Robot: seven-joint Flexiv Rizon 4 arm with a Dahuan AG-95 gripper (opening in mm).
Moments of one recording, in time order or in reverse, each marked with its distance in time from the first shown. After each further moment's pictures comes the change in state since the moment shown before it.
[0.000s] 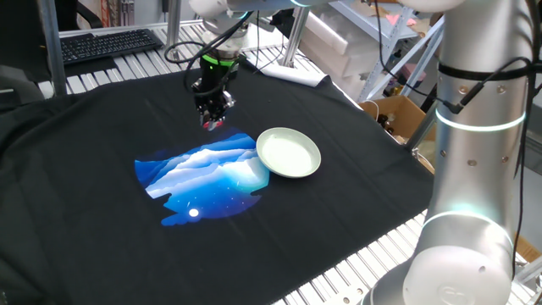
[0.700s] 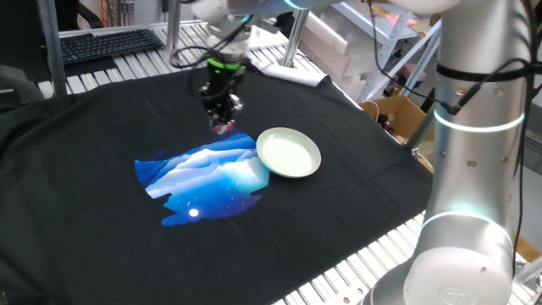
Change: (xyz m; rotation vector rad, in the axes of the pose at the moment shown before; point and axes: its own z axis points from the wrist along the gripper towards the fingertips) arm -0.019 -0.030 0.003 0.029 -0.022 0.020
